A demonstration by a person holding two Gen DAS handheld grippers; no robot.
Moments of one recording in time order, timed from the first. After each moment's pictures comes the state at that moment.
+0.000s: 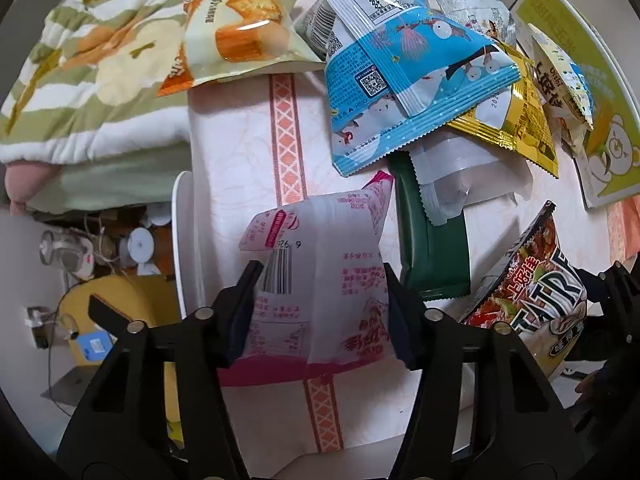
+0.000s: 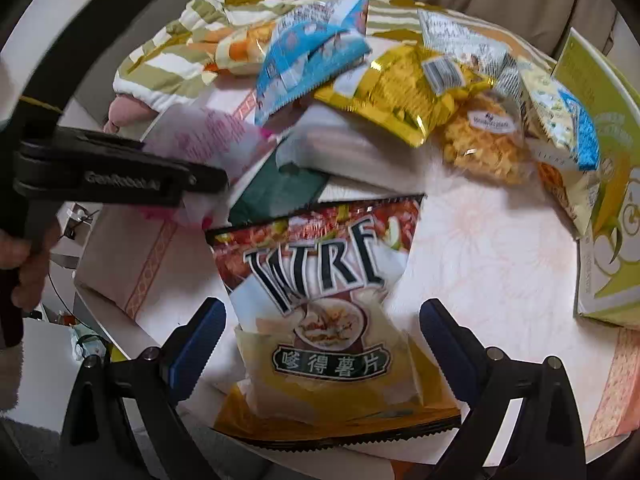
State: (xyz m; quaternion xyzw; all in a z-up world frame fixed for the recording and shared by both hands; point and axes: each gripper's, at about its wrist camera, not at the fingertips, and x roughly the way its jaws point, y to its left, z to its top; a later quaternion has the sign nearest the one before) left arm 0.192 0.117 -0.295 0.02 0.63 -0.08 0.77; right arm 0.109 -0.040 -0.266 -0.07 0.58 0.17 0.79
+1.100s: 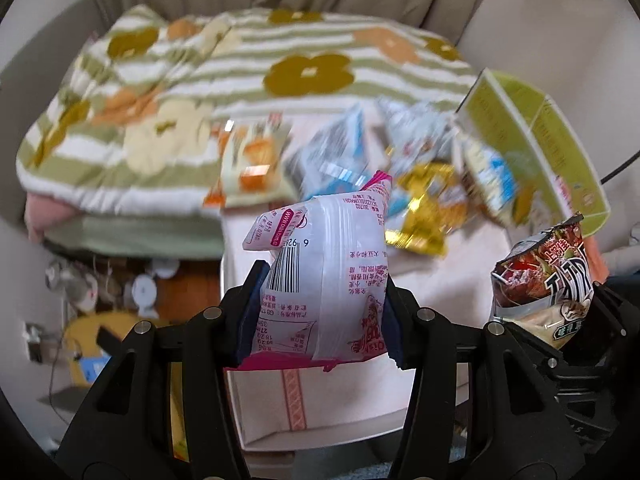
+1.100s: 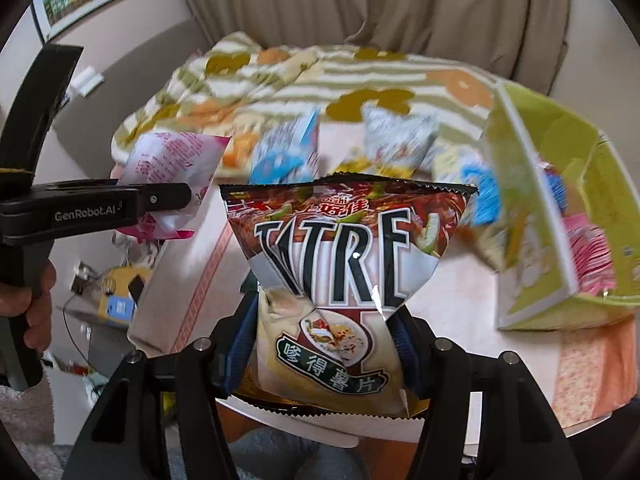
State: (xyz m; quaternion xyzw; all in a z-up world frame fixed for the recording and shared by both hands) left arm 0.176 0.103 -0.160 -0.01 0.52 -0.09 0.85; right arm 0.096 -0.081 -0.157 -0.02 0.50 0.13 0.85
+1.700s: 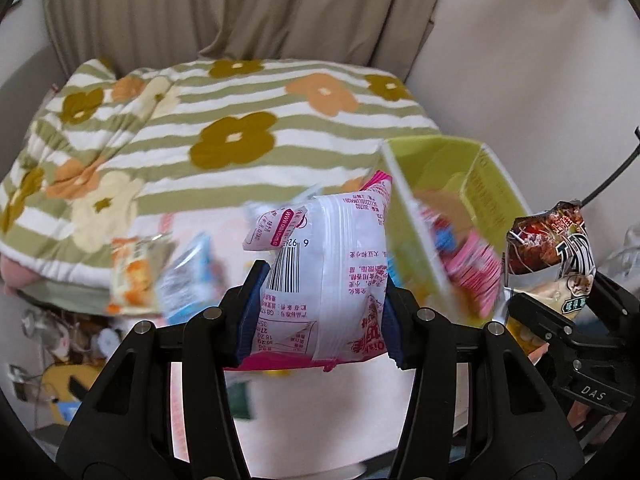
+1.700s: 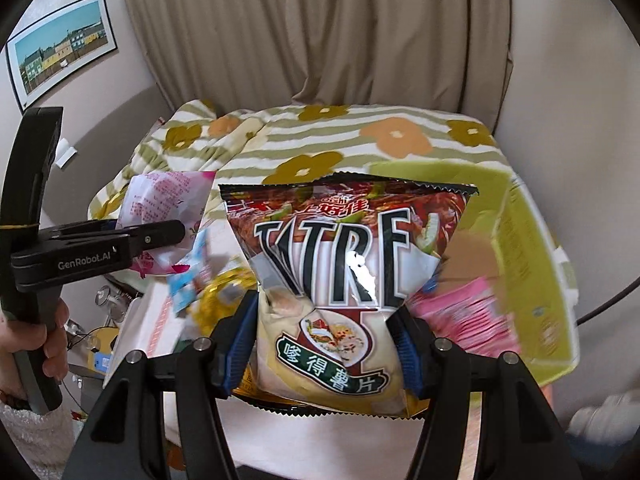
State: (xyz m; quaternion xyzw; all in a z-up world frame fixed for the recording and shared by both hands) left arm 0.239 -0.057 -0.090 -0.02 0.47 -0.15 0.87; right arm 0.147 -0.233 -0.073 0.01 0.44 0.09 0.90
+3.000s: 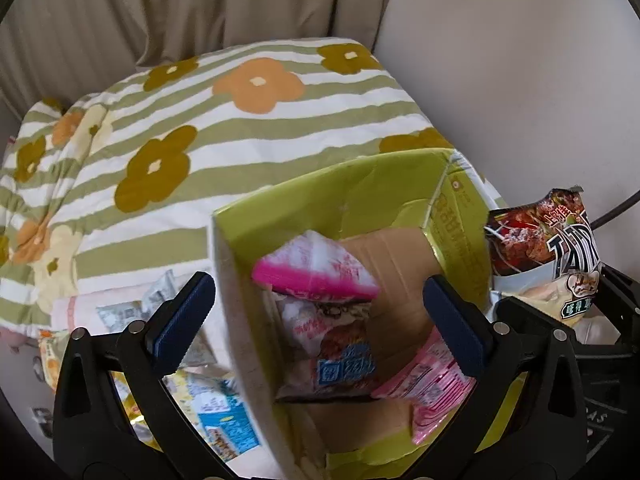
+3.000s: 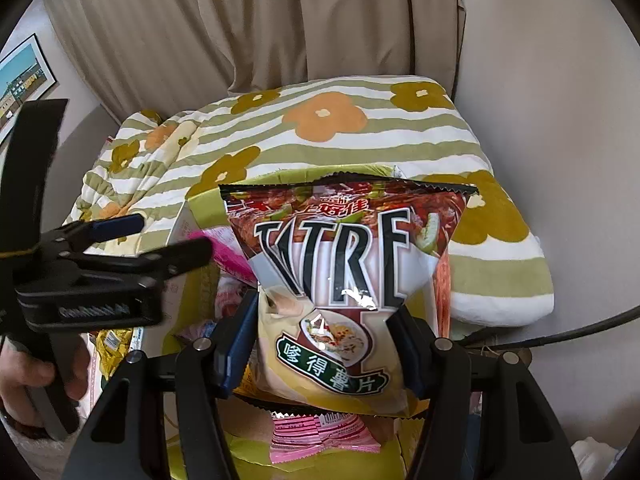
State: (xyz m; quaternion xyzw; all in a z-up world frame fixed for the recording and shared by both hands) left arm 0.369 -0.276 -0.129 0.05 0.51 -0.16 0.84; right arm 0.258 -0.411 -0.101 0.07 0.49 0.04 0.87
